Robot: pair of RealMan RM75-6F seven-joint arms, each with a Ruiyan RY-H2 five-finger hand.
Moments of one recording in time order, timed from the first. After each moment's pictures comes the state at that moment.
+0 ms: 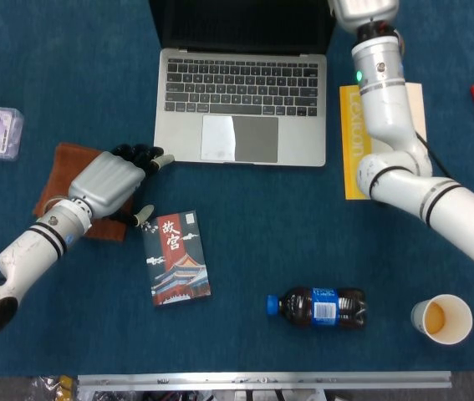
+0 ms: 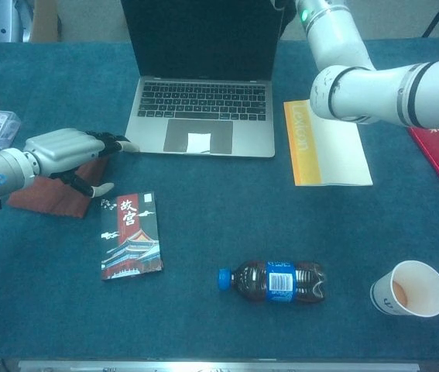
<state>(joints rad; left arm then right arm) -0.71 -1.40 0.03 -1.42 1.33 0.71 0.15 1.20 -1.92 0.48 -0.60 -0.92 0.92 -0.60</state>
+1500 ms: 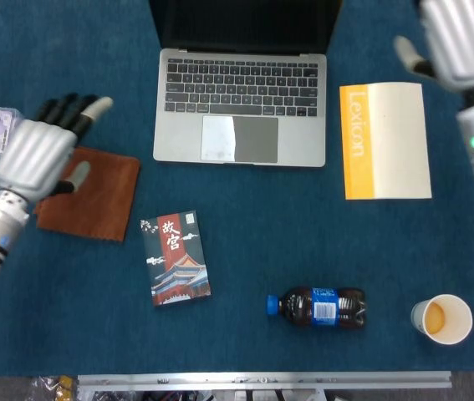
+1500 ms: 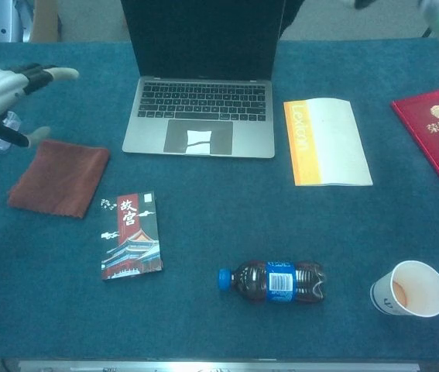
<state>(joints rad) -0.54 -1.20 -0.02 -1.60 1.34 1.09 0.14 0.75 -1.32 0.33 -1.67 -1.01 1.21 -0.52</state>
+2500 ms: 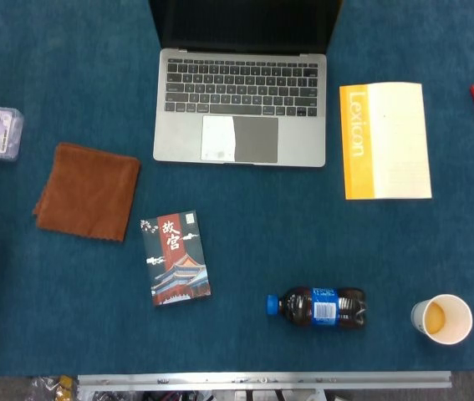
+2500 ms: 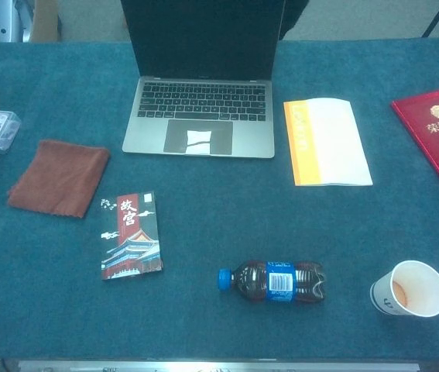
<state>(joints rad) -0.19 -1.10 0.02 -1.68 1.41 1.51 0.09 0.23 -1.19 0.05 -1.72 -1.27 1.57 -0.22</state>
